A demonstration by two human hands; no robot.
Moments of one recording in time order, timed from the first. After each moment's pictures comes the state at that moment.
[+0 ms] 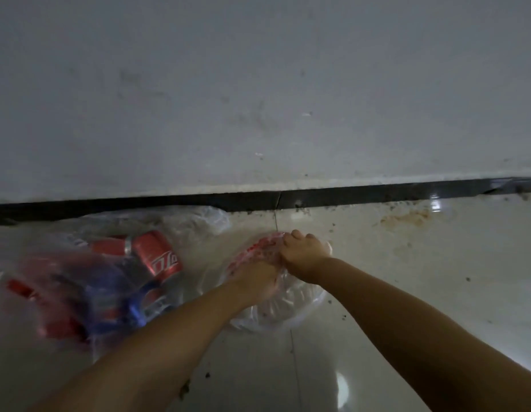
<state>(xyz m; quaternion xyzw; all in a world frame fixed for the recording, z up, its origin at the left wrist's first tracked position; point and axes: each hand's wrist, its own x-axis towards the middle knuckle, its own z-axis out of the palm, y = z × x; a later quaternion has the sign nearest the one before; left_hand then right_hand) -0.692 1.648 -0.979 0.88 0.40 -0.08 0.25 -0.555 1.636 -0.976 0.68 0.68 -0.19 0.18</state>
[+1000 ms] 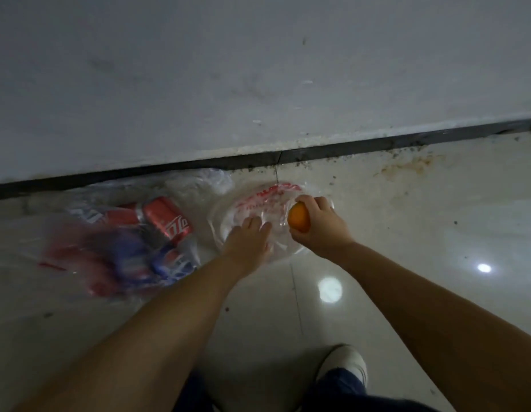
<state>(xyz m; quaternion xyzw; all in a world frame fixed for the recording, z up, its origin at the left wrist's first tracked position) -0.723 1.645 -0.936 0.87 0.38 -0.21 0.22 -0.554 1.602 -0.894 0.78 0.51 -0.36 -0.03</state>
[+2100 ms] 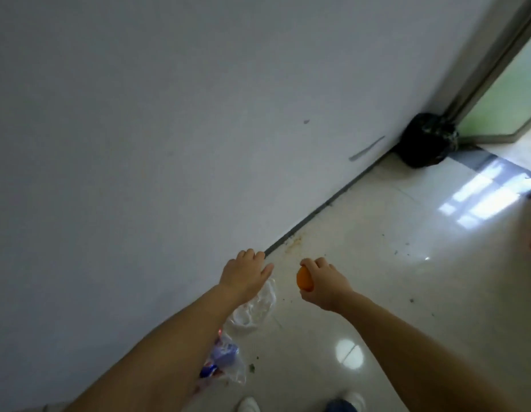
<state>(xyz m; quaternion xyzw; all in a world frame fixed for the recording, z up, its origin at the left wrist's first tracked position) -0.756 1.612 -0.295 0.96 0.20 -0.12 0.14 -0.650 1.439 -0.295 0.89 0.34 -0.28 -0.07</state>
